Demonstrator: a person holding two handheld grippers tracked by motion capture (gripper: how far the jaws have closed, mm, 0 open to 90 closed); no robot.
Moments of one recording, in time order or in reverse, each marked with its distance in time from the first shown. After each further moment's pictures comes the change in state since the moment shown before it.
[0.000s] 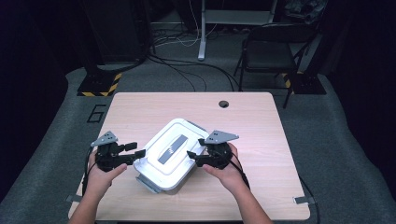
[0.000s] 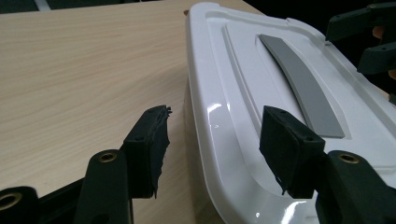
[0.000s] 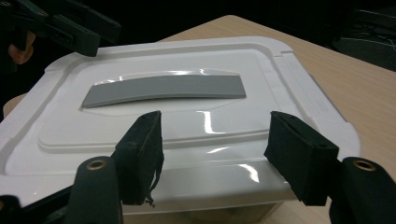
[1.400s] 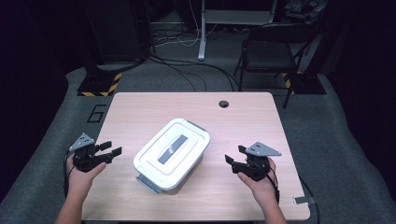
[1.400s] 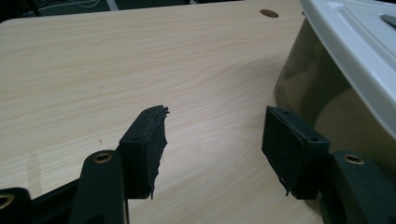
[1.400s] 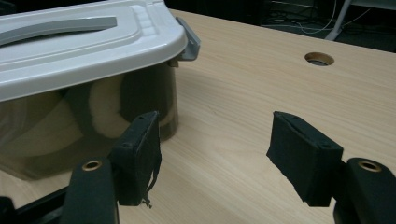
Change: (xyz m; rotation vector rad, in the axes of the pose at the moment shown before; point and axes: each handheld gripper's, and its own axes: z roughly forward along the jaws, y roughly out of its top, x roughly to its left) left arm 0.064 -0.039 -0.029 -0.026 0.207 -0.025; right arm -0.043 -0.067 -0.078 -0.031 -0.252 0.126
